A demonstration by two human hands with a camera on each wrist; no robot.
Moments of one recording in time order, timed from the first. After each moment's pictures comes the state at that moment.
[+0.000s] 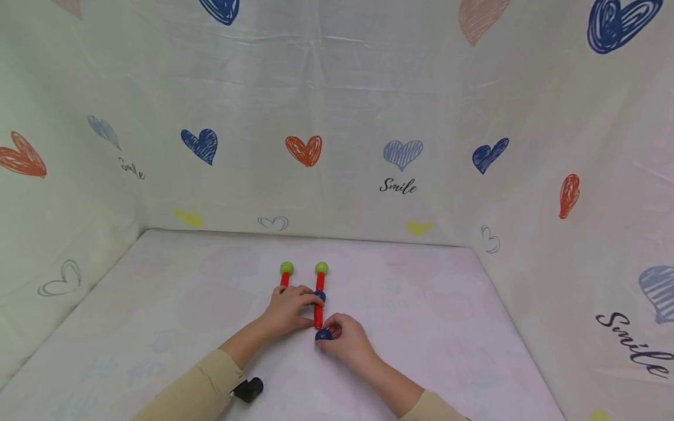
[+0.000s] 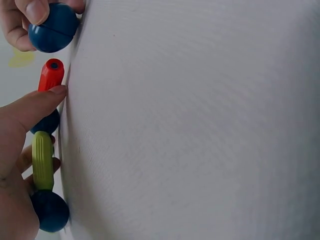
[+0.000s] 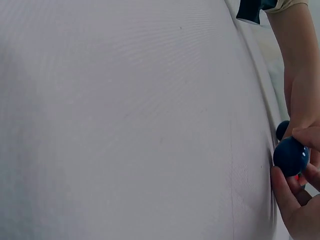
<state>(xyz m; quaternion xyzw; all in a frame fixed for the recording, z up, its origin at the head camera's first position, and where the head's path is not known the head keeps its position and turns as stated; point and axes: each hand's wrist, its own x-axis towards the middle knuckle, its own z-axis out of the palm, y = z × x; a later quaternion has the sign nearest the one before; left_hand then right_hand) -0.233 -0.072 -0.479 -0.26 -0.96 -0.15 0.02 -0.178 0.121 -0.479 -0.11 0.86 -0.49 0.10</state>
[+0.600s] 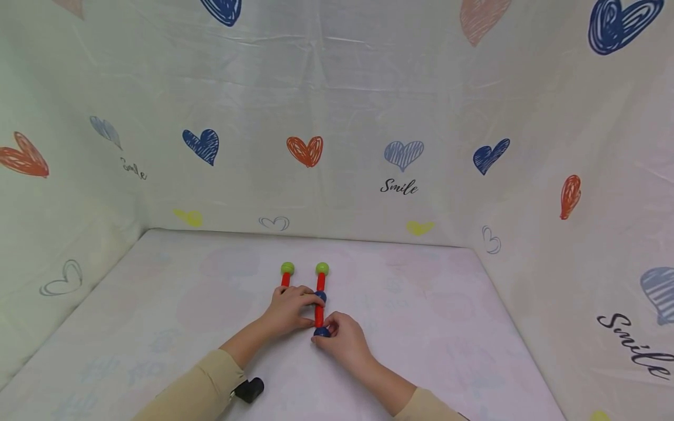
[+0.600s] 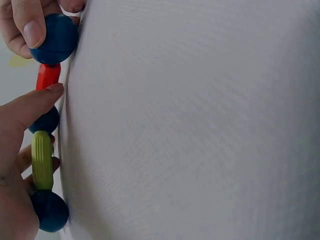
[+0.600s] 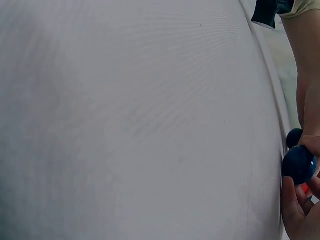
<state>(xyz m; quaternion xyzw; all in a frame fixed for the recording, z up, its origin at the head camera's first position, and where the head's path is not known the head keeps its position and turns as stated) -0.234 -0.073 -0.481 -0.26 -0.95 -0.16 0.02 -0.179 0.110 -0.483 -0.09 0.88 -0.46 0.06</state>
